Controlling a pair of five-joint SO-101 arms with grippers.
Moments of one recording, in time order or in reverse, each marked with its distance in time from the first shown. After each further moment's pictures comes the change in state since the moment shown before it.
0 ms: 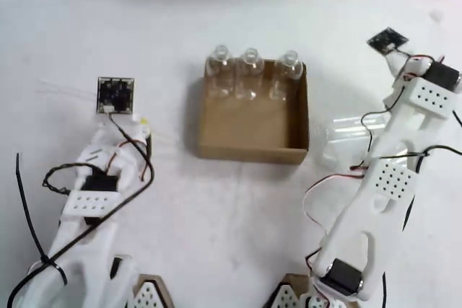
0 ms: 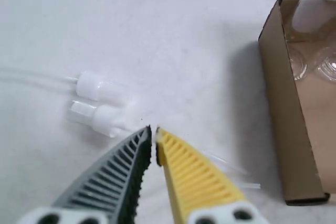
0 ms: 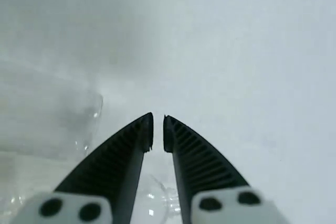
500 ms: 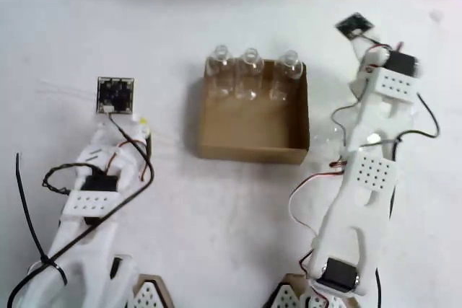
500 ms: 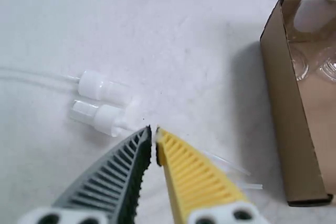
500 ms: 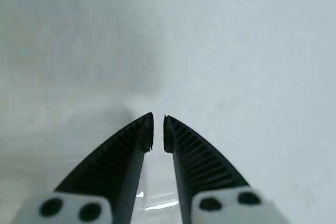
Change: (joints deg) left arm -0.2 0.0 0.0 0.0 0.0; right arm -8.4 1.9 3.5 -6.8 -11.2
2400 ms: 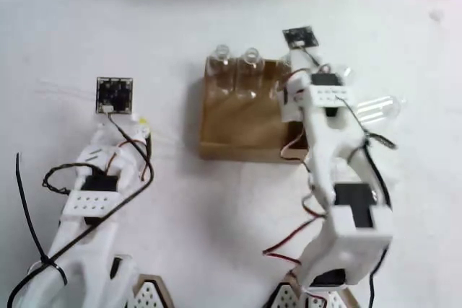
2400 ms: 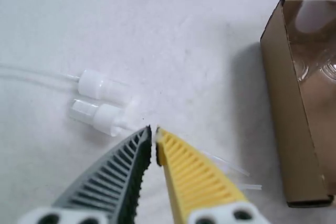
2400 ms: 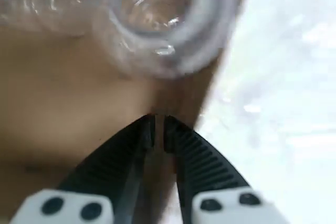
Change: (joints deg) left arm 0.0 0.0 0.0 0.0 0.5; right arm -20.7 -60.8 96.6 -32.9 -38.5
